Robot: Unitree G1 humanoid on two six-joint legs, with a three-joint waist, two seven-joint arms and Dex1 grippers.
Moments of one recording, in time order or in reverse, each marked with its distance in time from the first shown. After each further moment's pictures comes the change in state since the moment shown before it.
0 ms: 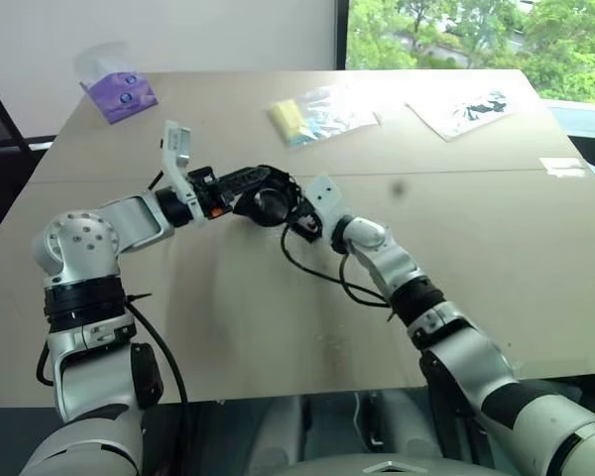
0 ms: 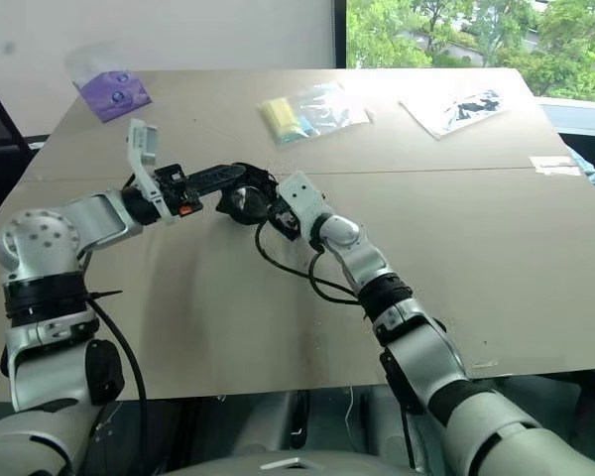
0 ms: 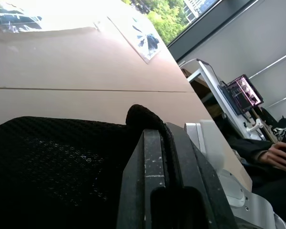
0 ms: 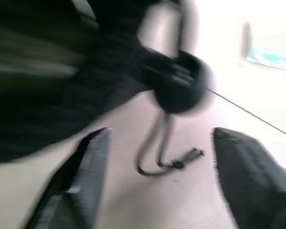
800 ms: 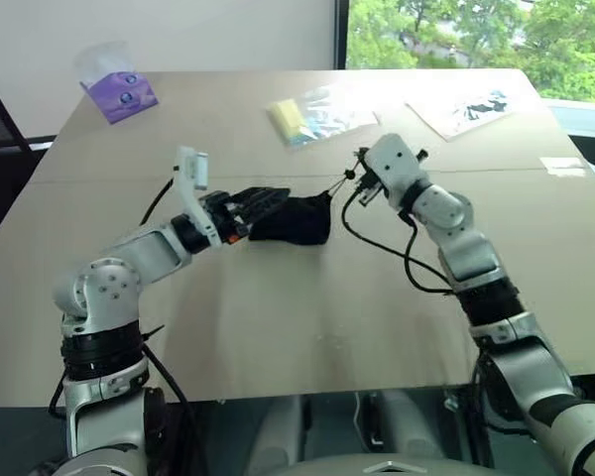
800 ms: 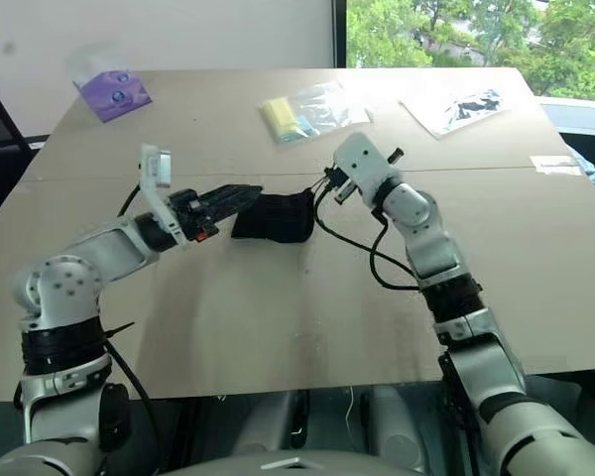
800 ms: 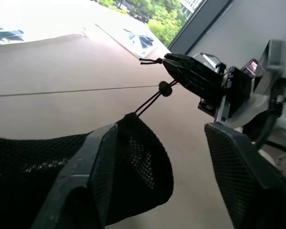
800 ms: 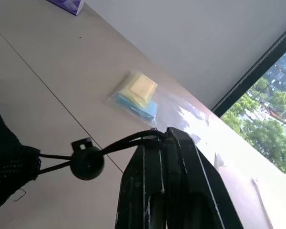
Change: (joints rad) left arm 0.176 -0.077 -0.146 -0.324 0.095 -0.227 -0.034; right arm 0.169 -0.364 0.005 -0.757 -0.161 0.193 0.081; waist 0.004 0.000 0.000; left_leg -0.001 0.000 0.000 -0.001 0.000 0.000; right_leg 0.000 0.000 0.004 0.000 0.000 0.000
